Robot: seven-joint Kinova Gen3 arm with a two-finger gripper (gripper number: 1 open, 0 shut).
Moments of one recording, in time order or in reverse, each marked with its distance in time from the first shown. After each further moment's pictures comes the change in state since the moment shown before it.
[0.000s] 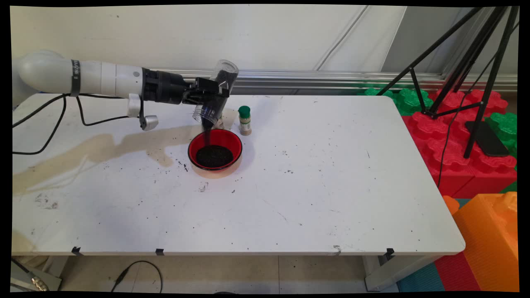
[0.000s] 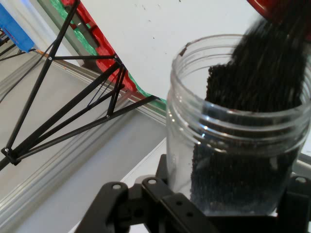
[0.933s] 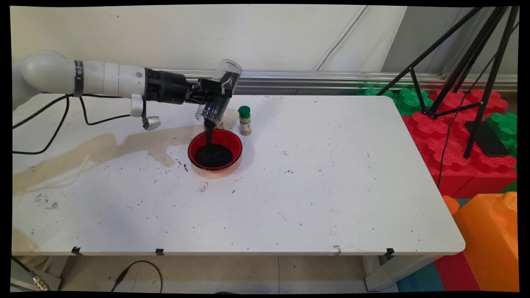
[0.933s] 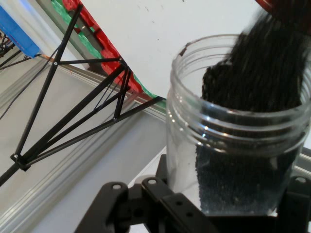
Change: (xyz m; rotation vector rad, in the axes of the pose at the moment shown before) arm 0.001 -0.003 0.006 0.013 0.000 0.040
